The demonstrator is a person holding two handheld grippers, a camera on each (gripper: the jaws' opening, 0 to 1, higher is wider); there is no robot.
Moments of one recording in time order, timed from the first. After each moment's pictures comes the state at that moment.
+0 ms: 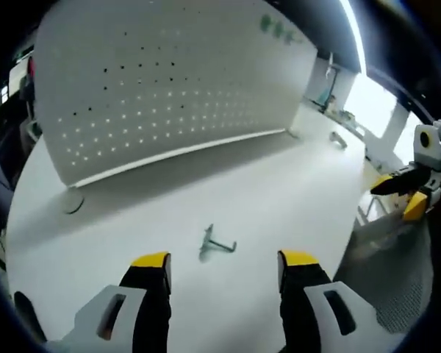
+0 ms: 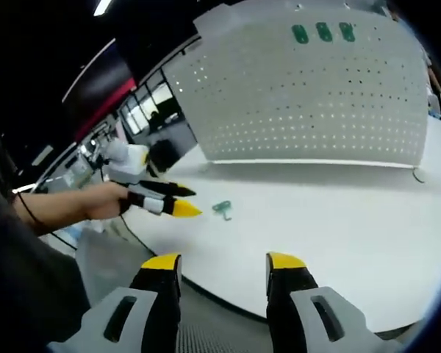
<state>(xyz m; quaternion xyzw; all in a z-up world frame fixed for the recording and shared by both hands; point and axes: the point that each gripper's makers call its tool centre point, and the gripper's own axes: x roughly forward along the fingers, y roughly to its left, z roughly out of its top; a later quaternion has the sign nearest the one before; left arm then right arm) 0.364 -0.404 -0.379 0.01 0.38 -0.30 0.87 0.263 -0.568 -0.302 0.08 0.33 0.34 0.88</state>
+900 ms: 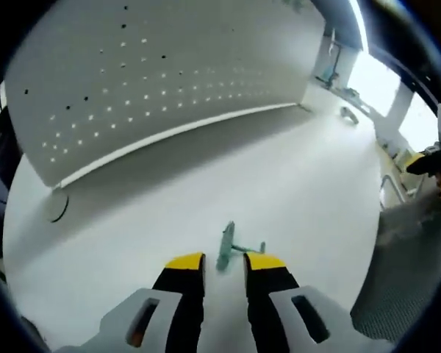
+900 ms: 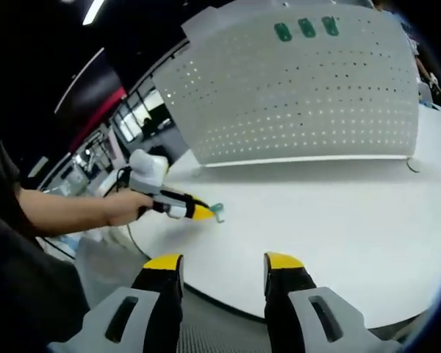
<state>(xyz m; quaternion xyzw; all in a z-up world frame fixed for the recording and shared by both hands) 0.387 -0.412 -0.421 0.07 0.42 -0.31 0.85 0.267 -0.579 -0.305 0.10 0.33 0.32 0.88</state>
